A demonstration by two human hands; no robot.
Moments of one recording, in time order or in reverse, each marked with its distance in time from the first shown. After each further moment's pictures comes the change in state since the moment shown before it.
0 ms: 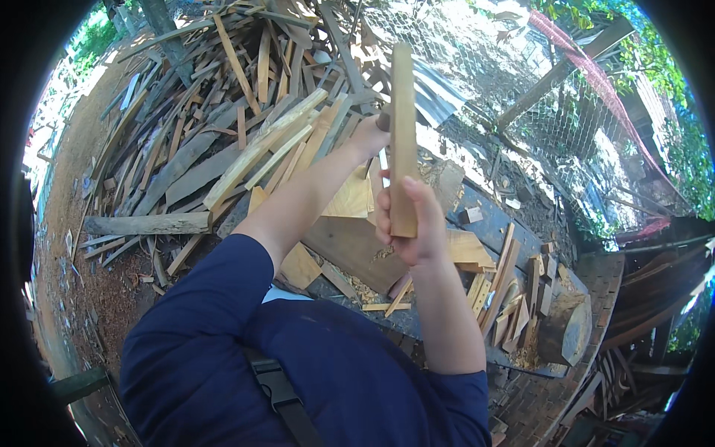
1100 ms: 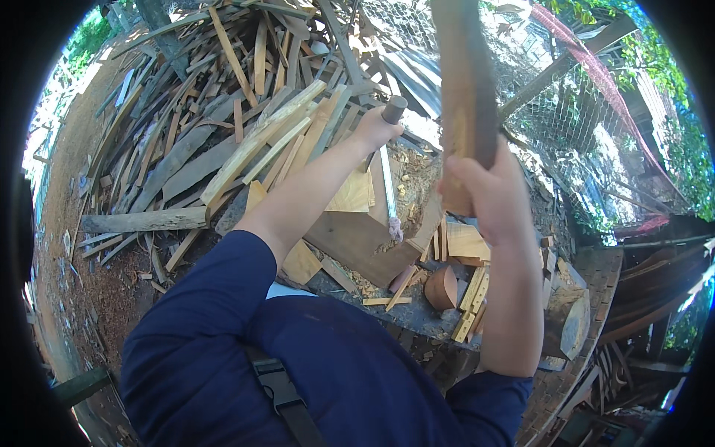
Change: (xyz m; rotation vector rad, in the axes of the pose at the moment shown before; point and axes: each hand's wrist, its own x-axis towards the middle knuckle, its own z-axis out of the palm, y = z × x) left_hand 0.007 -0.005 -0.010 0.083 -0.059 -0.028; right_hand -0.006 -0.086 0.028 -0.806 0.299 -0.189
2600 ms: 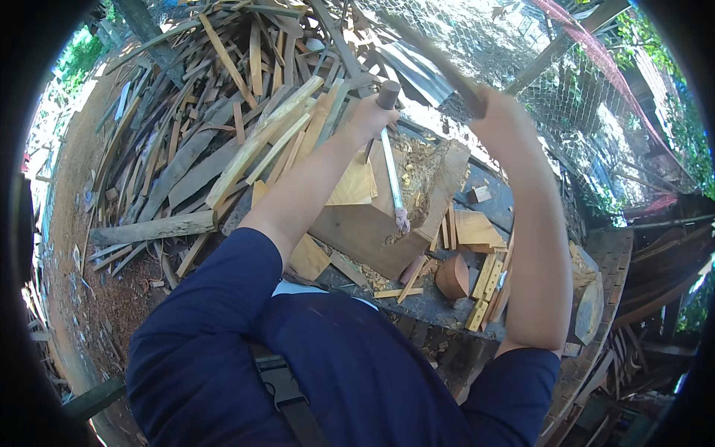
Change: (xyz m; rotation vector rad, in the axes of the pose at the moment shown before) left_hand 0.006 -0.004 0.009 0.018 0.035 0.055; right_hand 0.062 0.002 -0.038 -1.053 0.090 -0.039
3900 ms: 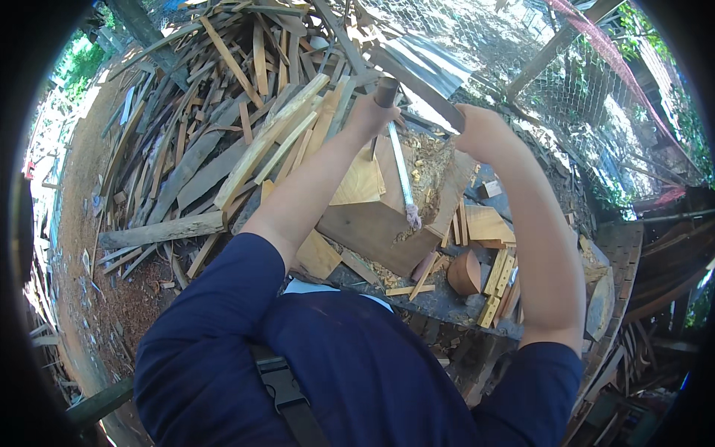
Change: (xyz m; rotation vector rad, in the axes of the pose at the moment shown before) left_hand -0.012 0.004 -0.017 -0.080 -0.017 -0.061; right_hand 0.013 0.003 0.042 -0.082 -0.227 -0.104
